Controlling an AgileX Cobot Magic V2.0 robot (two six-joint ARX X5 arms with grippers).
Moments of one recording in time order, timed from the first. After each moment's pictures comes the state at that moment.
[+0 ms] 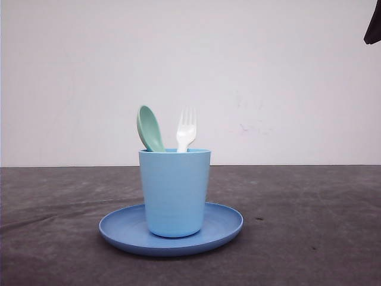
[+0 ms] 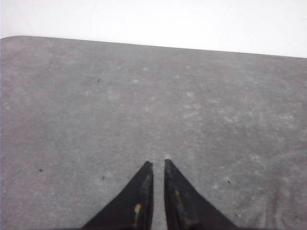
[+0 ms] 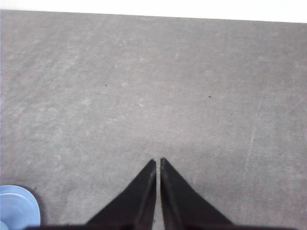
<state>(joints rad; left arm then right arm) -0.05 0.00 0.03 -0.18 -0.06 -0.08 0.20 0.86 0.84 -0.45 -0.08 0.11</state>
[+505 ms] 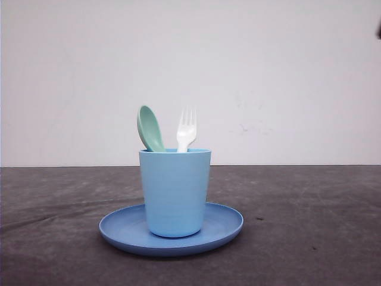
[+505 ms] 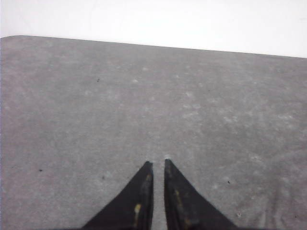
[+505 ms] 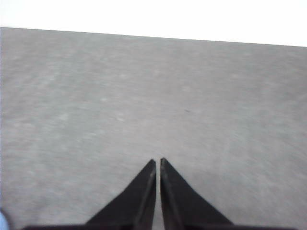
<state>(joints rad) -0.05 0.00 0.03 -0.18 -0.06 -0.08 0.15 0.75 0.72 -0.35 -0.01 0.08</state>
